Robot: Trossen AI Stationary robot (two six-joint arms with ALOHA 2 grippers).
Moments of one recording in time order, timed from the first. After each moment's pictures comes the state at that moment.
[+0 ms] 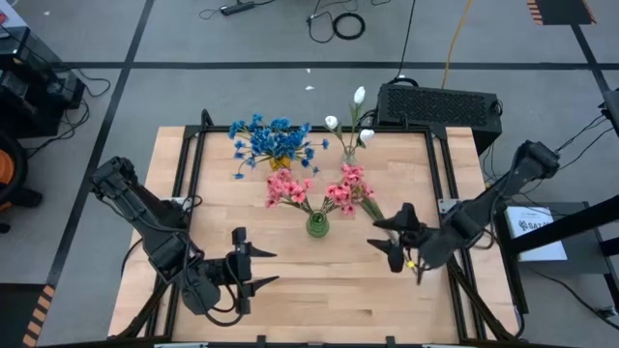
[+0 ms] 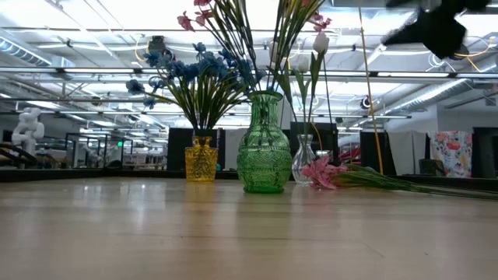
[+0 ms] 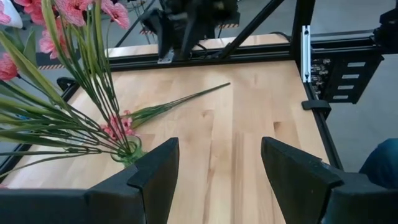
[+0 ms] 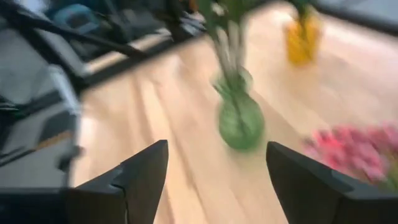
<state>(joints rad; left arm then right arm) -0.78 1.45 1.32 -0.51 -0.81 -0.39 0.66 1.03 0.71 -0.29 0.76 0.85</state>
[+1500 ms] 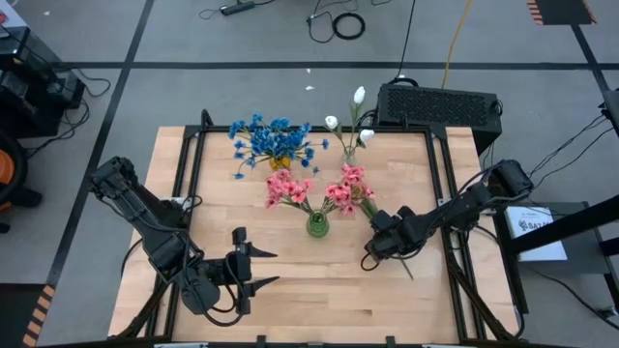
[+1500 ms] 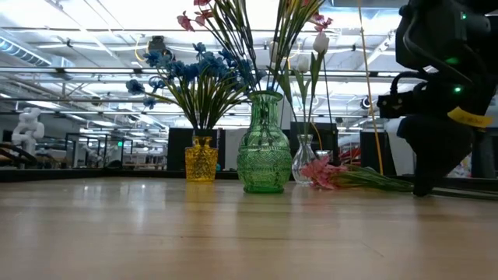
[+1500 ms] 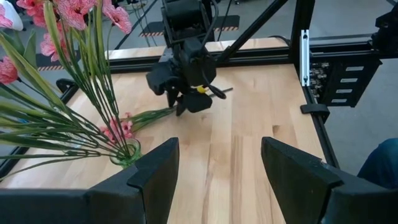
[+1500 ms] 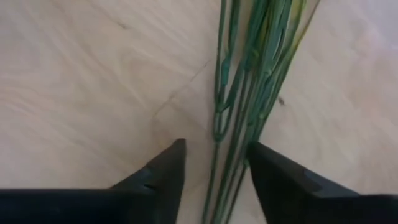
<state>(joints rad) -0.78 1.45 1.32 -0.50 -0.81 -0.38 0.40 1.56 0.71 -0.70 0.37 1.19</state>
